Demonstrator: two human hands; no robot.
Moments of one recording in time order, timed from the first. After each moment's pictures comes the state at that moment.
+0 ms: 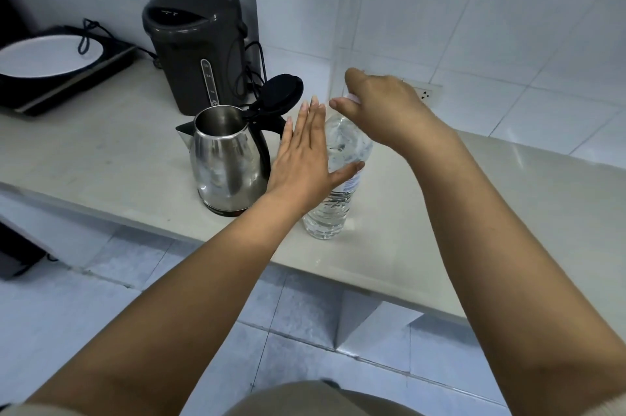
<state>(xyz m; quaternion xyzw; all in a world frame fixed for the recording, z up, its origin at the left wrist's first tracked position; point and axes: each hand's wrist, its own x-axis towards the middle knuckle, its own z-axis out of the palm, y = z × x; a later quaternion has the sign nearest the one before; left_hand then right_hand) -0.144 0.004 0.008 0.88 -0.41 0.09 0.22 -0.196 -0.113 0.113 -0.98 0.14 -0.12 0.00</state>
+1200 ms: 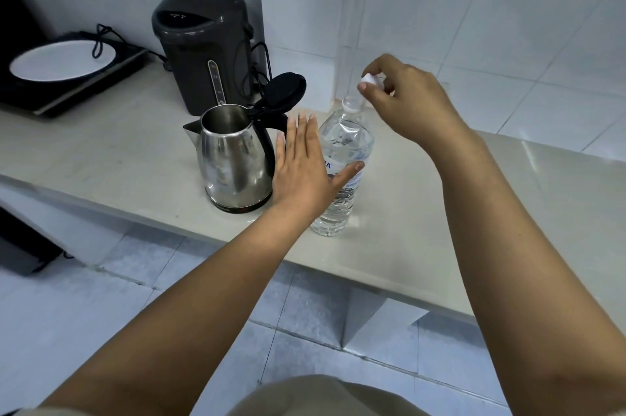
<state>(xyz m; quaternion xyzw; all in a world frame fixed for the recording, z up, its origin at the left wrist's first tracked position) -0.160 0.008 -0.007 0.91 -0.33 0.08 0.24 -0.223 -0.130 0.111 -0.94 0.17 -0.23 0.17</state>
